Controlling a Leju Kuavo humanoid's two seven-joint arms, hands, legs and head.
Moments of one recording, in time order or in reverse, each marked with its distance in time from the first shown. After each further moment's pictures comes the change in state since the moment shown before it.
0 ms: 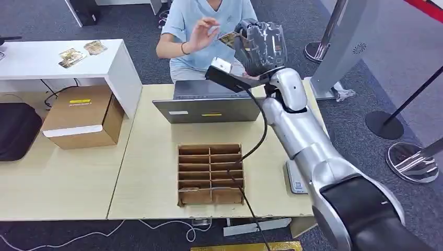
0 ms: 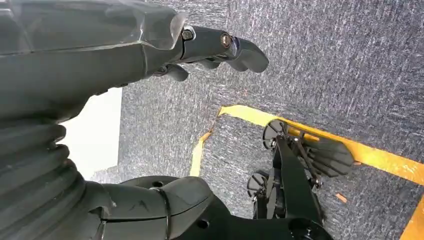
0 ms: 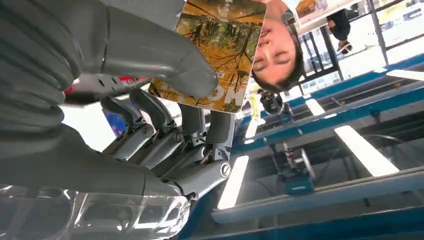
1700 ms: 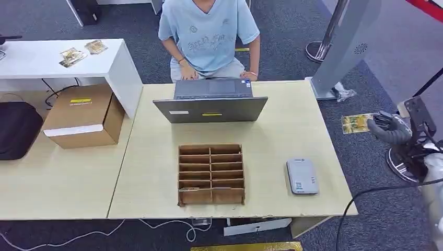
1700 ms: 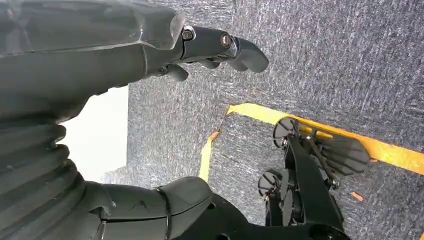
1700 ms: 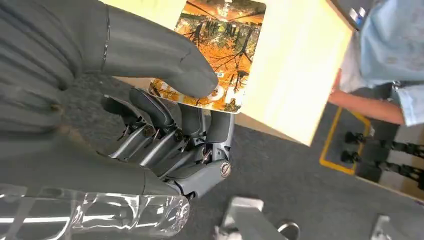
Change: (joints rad) left arm 0.027 0.019 0.000 0.000 -0.018 -0.063 0.006; right arm 0.365 -0.710 -0.341 0.134 -1.107 0.990 -0.019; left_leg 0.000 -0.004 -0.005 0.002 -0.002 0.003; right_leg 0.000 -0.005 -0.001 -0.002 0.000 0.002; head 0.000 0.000
